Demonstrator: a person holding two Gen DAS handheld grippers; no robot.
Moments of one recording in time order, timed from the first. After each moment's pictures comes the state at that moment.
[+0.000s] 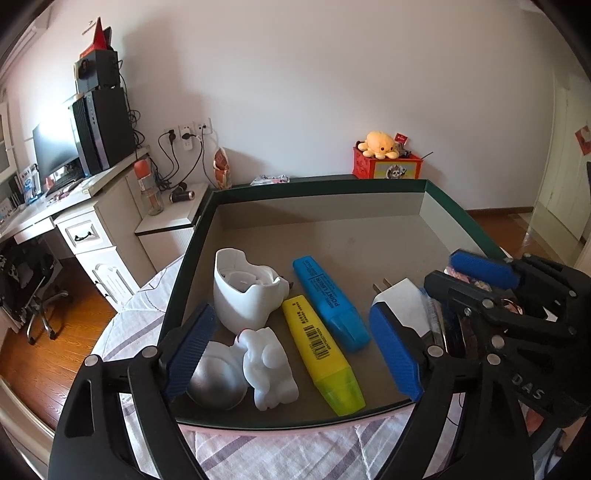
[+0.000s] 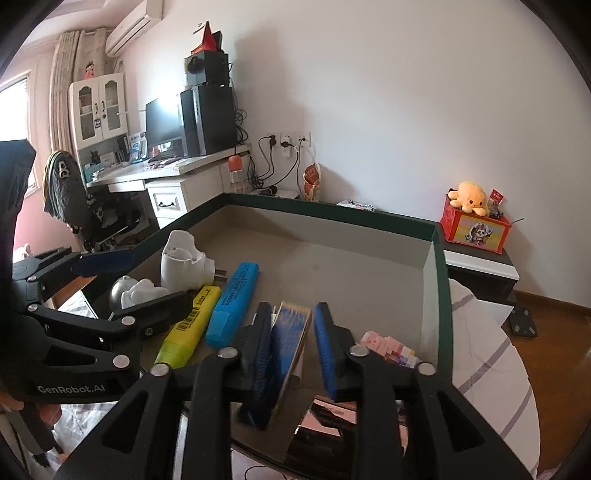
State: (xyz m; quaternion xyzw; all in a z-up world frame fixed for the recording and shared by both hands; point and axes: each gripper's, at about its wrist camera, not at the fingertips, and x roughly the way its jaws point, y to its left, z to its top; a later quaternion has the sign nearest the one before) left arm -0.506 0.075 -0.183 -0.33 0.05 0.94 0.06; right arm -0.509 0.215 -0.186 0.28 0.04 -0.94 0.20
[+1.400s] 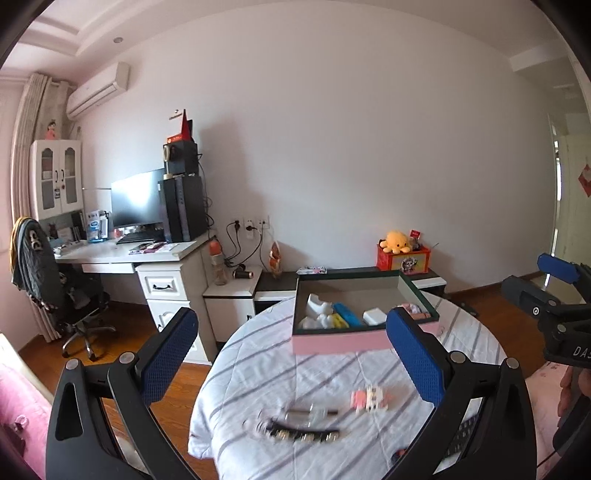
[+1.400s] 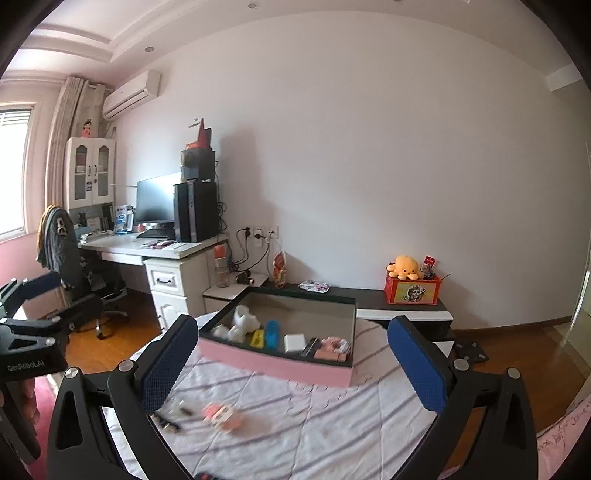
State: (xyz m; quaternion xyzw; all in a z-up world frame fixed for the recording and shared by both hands) left arm -0.192 -0.001 -0.049 -0.13 0.03 0.99 -0.01; right arm -0.229 0.227 -0.046 0.13 0.02 -0.98 0.12
